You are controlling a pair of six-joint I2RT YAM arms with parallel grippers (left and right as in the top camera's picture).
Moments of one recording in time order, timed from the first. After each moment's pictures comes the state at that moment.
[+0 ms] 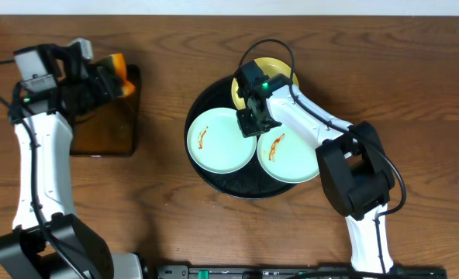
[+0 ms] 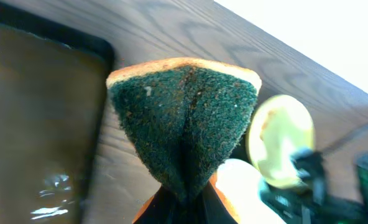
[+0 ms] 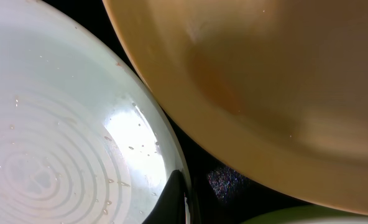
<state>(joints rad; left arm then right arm) 0.30 1.58 1.33 -0.68 0.59 -0.17 0.56 2.21 1.67 -0.87 -0.09 0.27</state>
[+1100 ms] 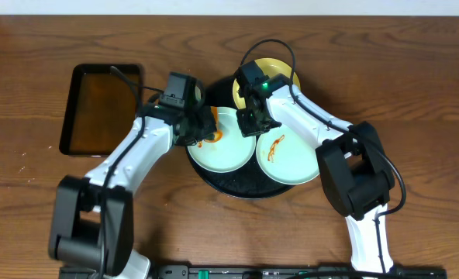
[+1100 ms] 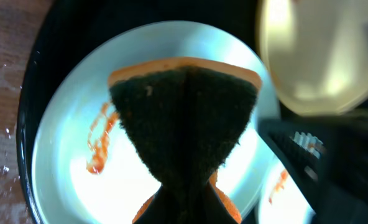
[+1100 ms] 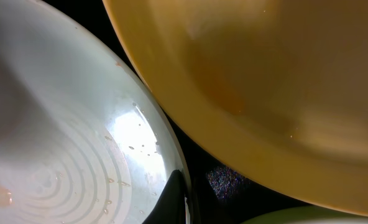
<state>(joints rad) -0.27 1.71 1.09 -0.54 0.29 -0.61 0.56 2.21 1.67 -0.87 -0.09 0.30</state>
